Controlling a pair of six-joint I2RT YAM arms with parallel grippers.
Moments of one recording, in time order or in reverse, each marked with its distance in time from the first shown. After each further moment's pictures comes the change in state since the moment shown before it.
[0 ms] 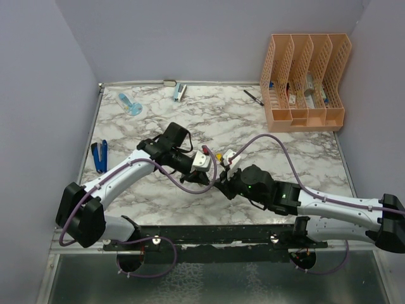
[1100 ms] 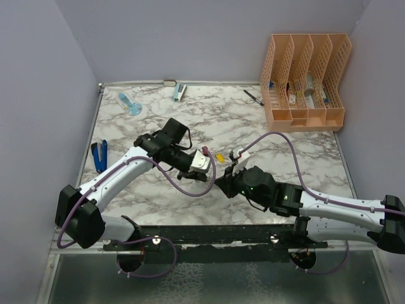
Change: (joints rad) left arm -0.004 -0.003 0.099 -0.148 -0.053 0.130; right arm 0.005 -0.039 -0.027 0.012 0.125 0.235
